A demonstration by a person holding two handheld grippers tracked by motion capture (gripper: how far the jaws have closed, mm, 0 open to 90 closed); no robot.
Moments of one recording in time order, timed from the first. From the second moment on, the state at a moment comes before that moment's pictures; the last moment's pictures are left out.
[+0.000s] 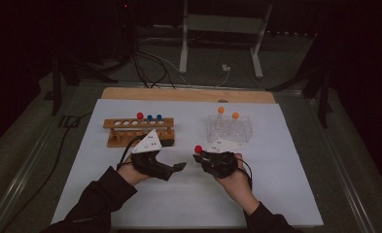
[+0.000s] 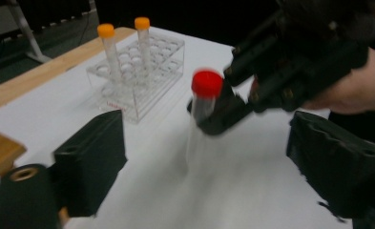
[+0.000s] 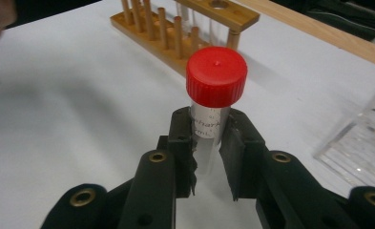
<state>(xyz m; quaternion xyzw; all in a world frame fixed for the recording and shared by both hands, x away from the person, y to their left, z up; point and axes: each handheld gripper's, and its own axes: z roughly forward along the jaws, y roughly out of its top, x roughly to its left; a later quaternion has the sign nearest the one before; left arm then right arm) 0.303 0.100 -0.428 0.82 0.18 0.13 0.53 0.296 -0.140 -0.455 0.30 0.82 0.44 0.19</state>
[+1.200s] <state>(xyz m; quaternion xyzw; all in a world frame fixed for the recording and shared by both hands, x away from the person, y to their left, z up) 0.319 0.059 -0.436 0.84 0.13 0.14 0.50 0.293 -0.137 -0.458 0.30 0.83 0.44 0.18</state>
